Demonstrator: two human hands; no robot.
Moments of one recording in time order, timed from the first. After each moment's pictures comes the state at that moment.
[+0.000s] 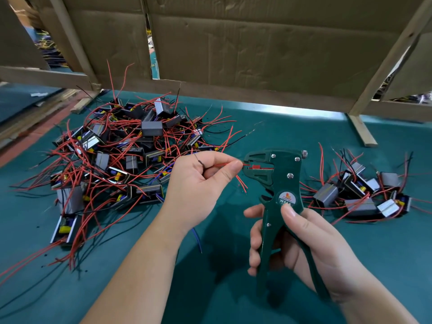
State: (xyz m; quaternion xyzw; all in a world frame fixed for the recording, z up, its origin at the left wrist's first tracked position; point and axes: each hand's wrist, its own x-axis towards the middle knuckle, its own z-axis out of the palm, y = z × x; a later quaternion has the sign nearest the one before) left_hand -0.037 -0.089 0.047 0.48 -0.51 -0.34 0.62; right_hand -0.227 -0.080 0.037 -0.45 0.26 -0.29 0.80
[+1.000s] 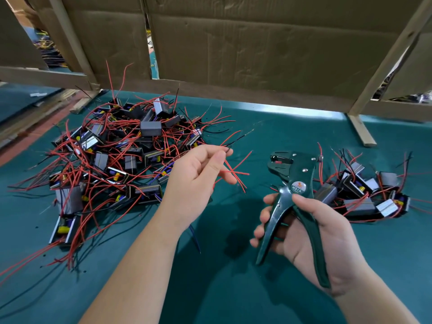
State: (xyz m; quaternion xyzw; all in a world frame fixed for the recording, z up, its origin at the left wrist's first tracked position) left_hand -0.030 -0.097 0.035 0.49 -0.51 -0.36 0.61; right_hand -0.226 -0.088 0.039 -0.31 0.30 -0.36 0.83
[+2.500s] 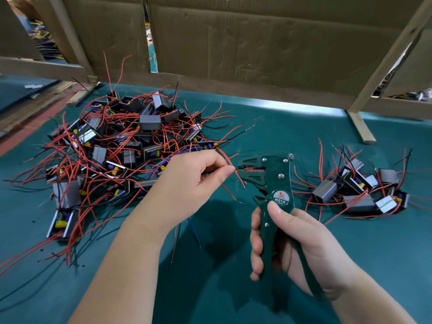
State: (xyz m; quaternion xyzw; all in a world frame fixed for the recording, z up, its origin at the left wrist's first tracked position) left_hand -0.010 -0.086 0.045 0.54 -0.70 -0.16 0.44; right_hand -0.217 -0.074 0.038 -0.39 0.32 -0.27 0.82
